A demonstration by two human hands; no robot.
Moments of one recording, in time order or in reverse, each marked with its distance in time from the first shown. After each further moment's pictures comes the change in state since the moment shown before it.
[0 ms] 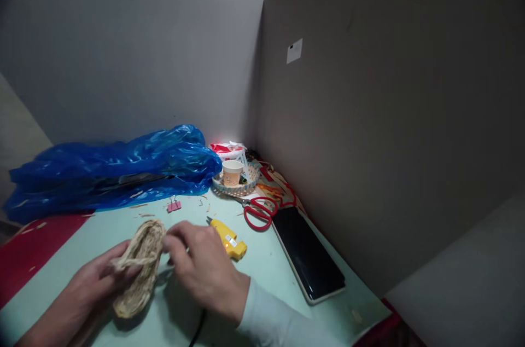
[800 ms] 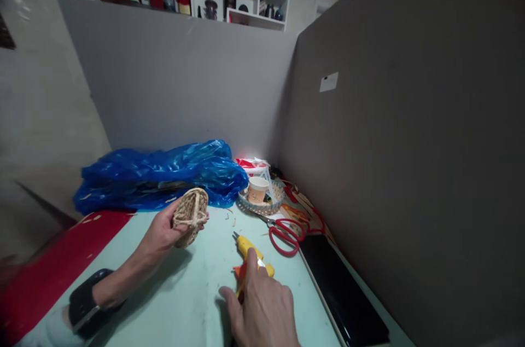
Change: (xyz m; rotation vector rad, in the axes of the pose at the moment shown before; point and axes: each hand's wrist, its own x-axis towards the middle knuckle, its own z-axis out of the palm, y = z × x) left_hand 0.048 0.050 0.022 0.019 -0.011 0.376; right_hand -0.053 0.031 0.012 -0.773 -0.006 0.314
